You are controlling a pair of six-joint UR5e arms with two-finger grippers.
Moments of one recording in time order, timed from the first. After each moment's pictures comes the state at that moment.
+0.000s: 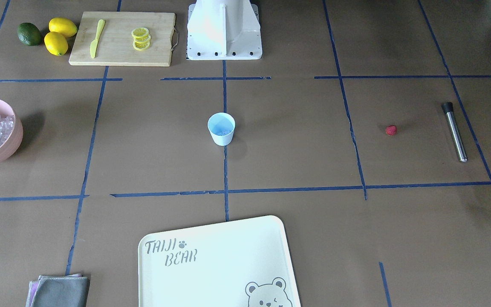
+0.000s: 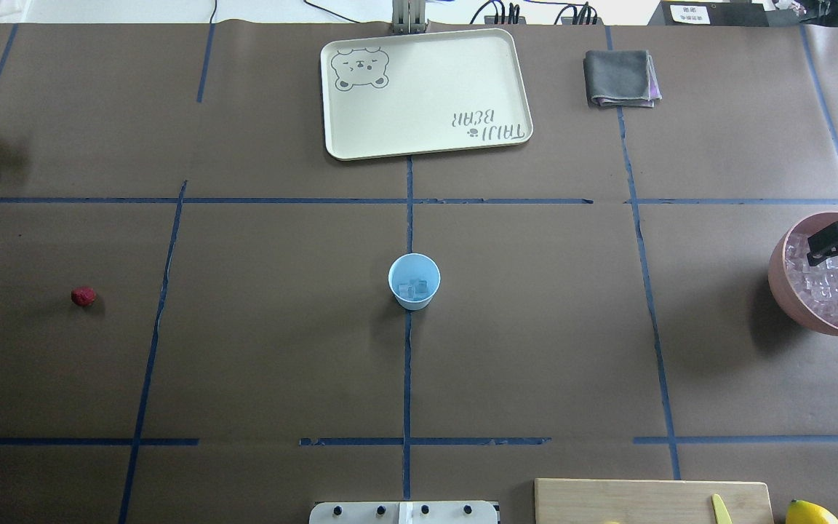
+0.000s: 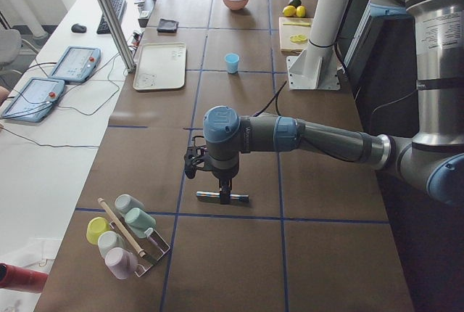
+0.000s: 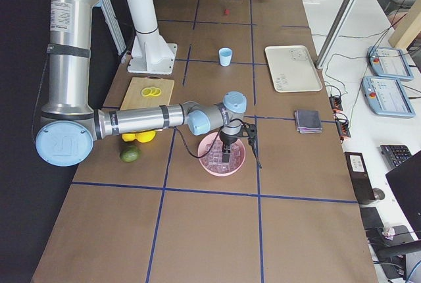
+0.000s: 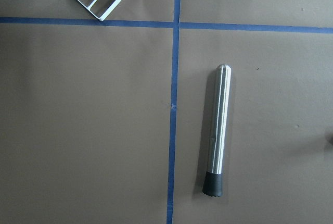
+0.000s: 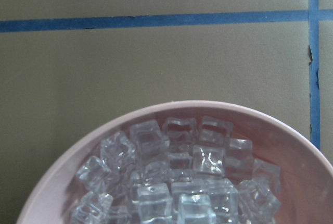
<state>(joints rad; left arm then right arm) -1.59 -1.41 -1.93 -1.36 -2.36 -0.01 1.12 -1.65 1.73 -1.36 2.20 0.60</state>
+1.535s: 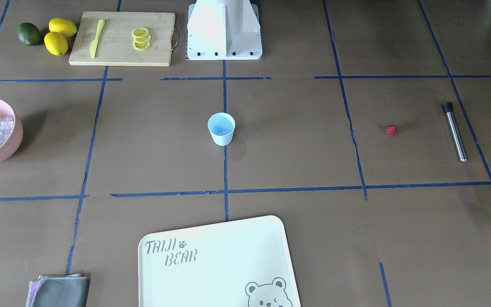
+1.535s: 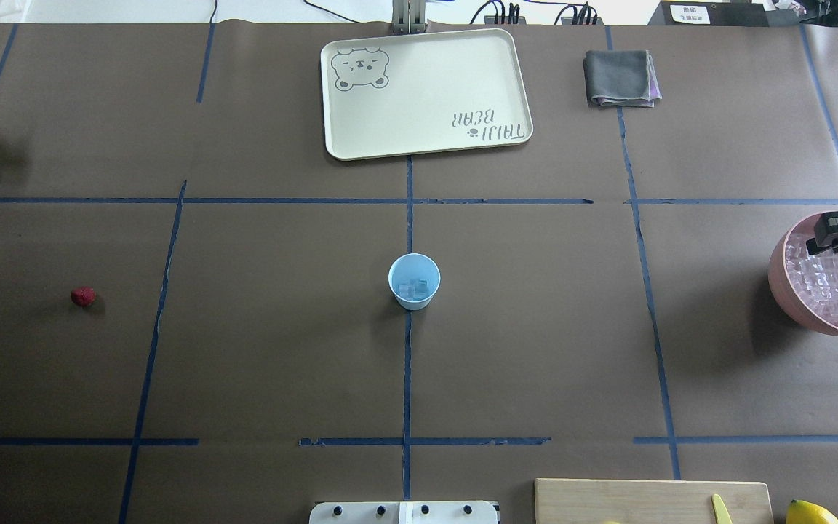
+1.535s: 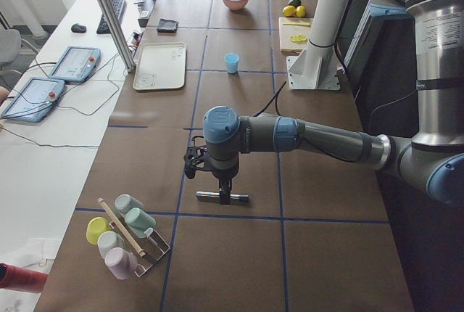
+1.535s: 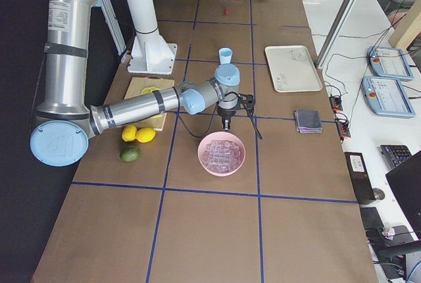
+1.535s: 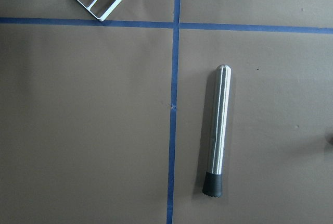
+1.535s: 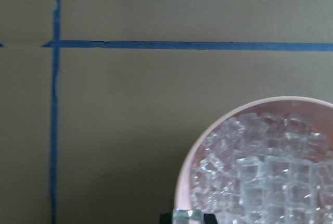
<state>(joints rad) -1.59 -1.41 -1.92 -1.36 -2.36 -0.01 1.12 -1.69 2.00 -1.37 2.29 0.68</state>
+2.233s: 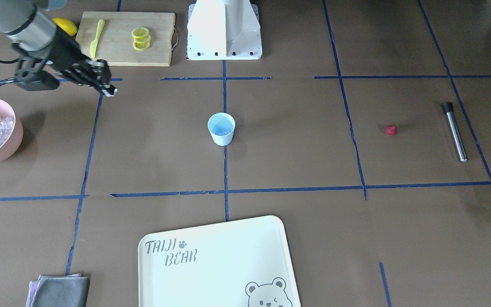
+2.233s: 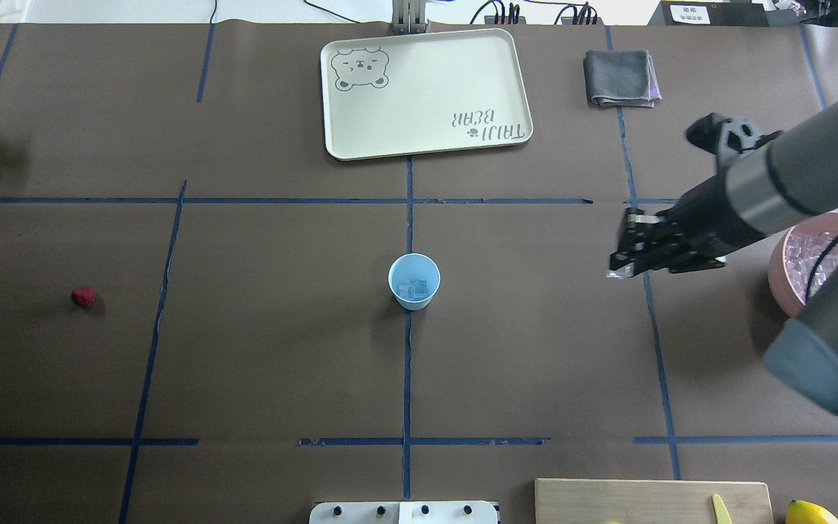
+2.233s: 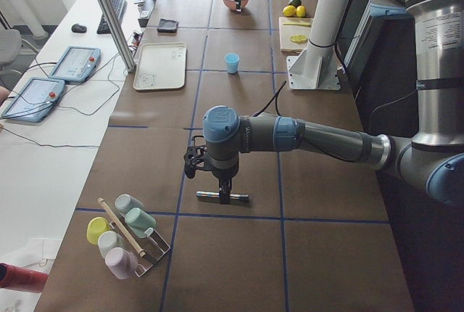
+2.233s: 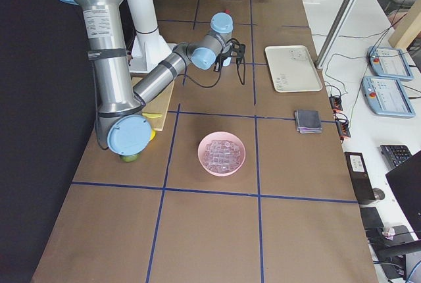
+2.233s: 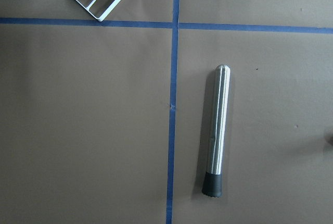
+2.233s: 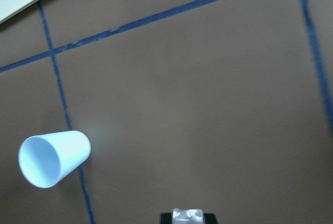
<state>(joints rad) -1.59 -1.41 -1.92 -1.36 -2.36 -0.01 0.75 -1.33 2.09 -1.36 2.21 1.42</state>
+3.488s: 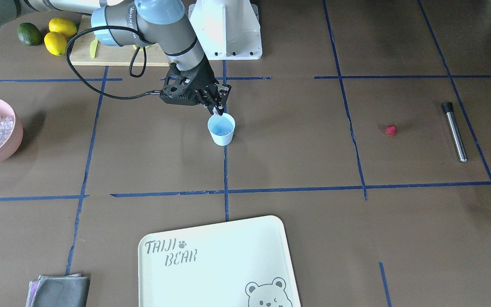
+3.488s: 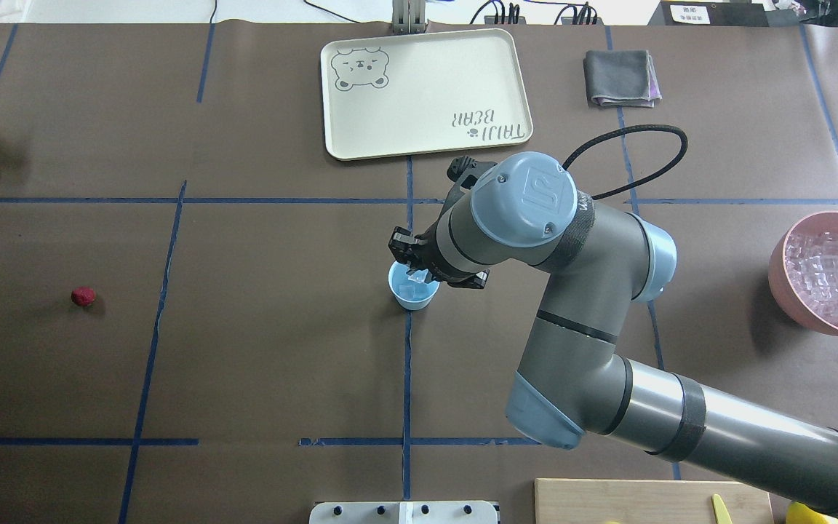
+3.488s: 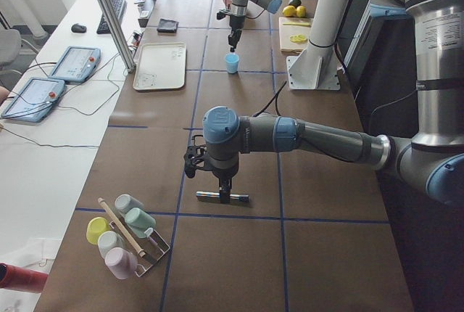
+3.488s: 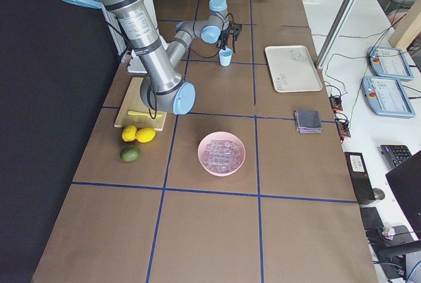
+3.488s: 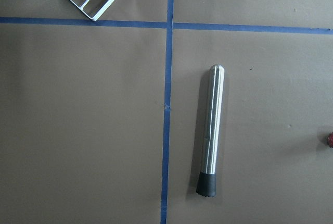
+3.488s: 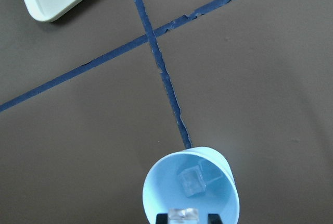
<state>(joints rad) -1.59 -1.41 -1.92 -1.36 -2.38 -0.01 0.50 -0.91 1.73 -1.36 1.86 1.67</state>
